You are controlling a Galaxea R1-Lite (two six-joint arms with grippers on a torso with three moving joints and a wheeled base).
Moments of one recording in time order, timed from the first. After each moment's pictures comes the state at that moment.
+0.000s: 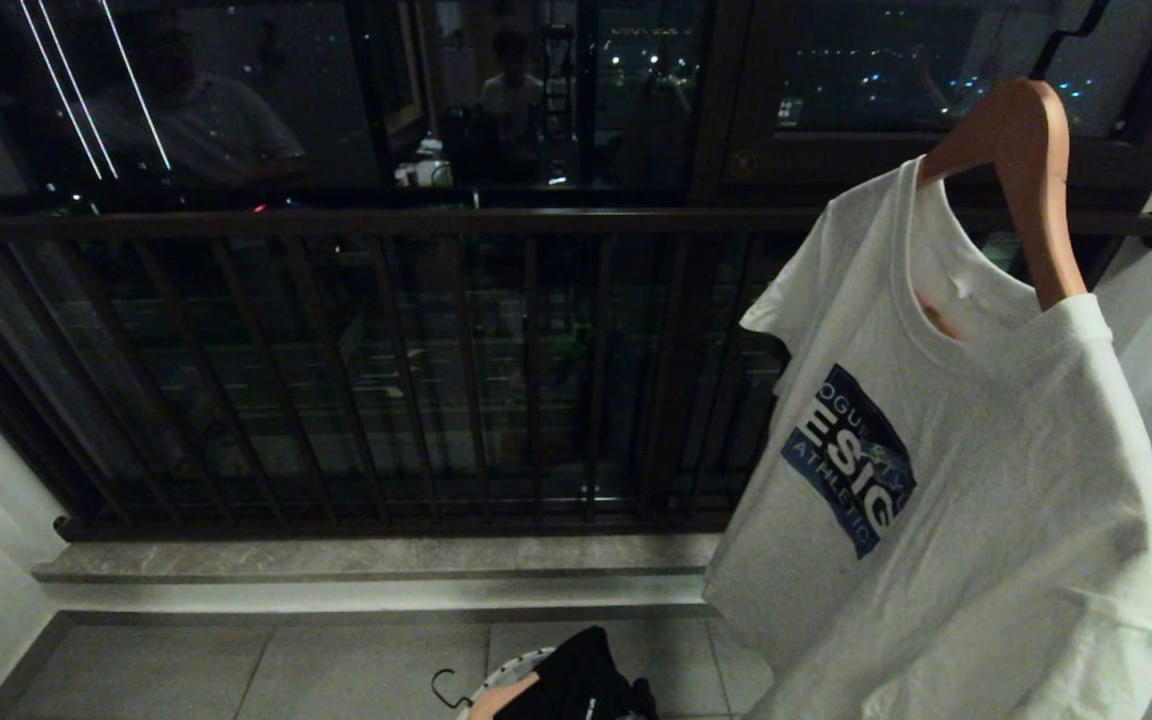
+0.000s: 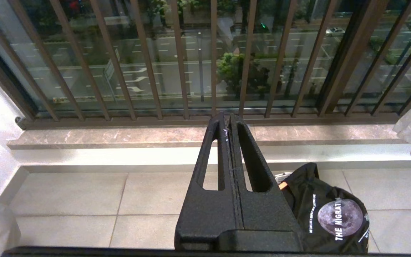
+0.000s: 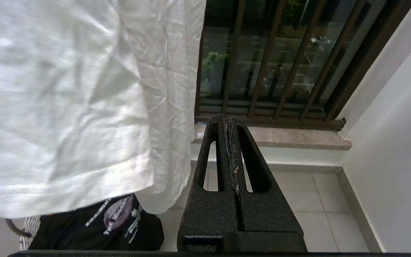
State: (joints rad) left arm 0.00 0.00 0.00 0.00 0.00 0.00; right arm -0.01 0.01 0.00 0.00 0.01 -0.05
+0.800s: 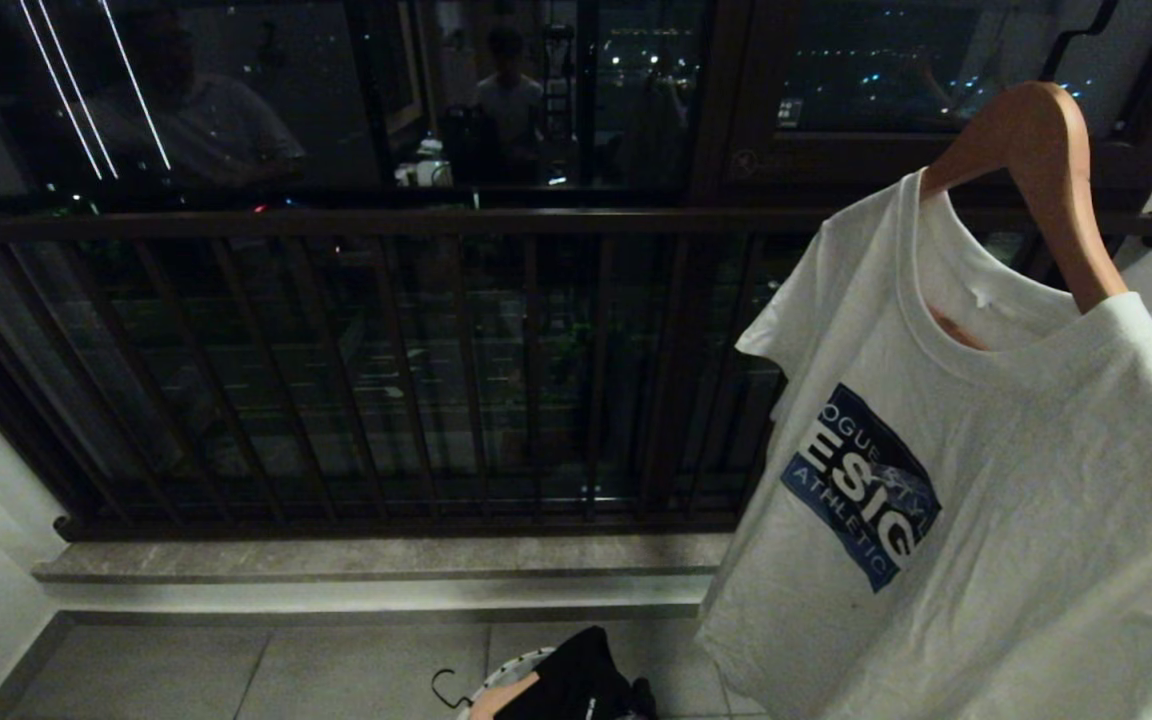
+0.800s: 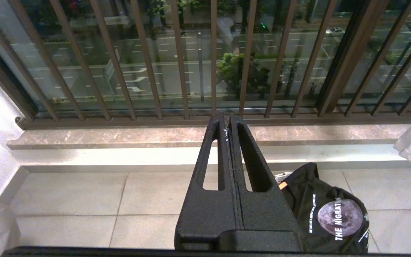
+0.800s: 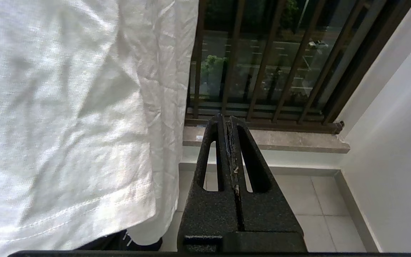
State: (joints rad) left arm 0.00 0.00 0.00 0.00 0.00 0.00; right arm -0.01 0.00 0.00 0.00 0.01 -0.06
